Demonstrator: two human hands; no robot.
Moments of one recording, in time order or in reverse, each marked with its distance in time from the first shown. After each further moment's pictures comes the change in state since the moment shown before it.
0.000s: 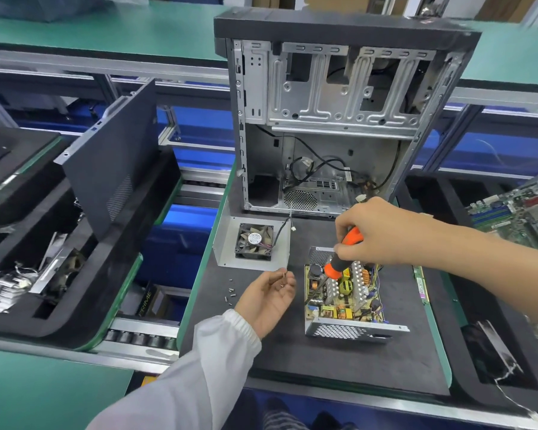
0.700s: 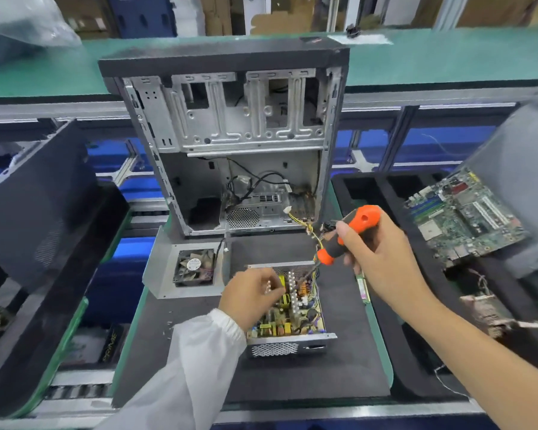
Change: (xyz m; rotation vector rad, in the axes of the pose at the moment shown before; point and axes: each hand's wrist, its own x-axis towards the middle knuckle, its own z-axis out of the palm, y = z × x) left_hand 0.034 -0.048 0.071 2.075 -0.004 0.589; right_hand -0.072 0.095 0.057 1.030 0.804 0.107
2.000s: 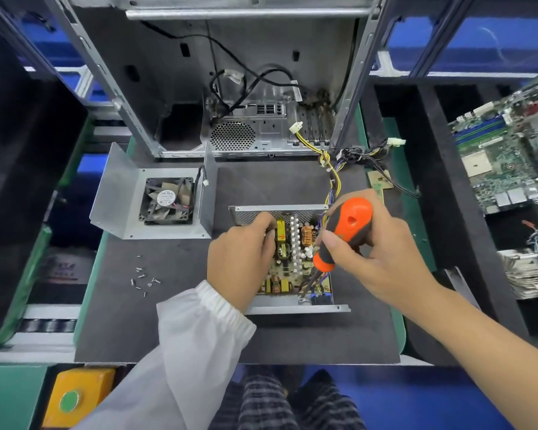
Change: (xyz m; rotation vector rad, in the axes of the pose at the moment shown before) left_hand 0.008 -0.015 0.039 0.327 0.183 0.001; right_hand -0.009 0.069 0.029 -0.111 -0.326 -0.007
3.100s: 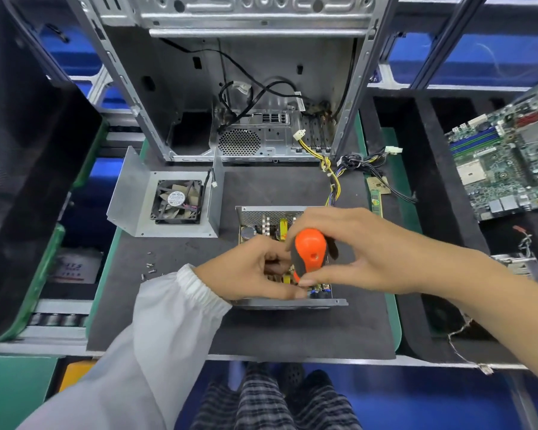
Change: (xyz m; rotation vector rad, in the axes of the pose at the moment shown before) left_hand -0.003 -0.003 -0.040 -0.897 -0.713 0.278; right_hand 0.024 -0.046 -0.020 -0.287 -0.637 -0.226
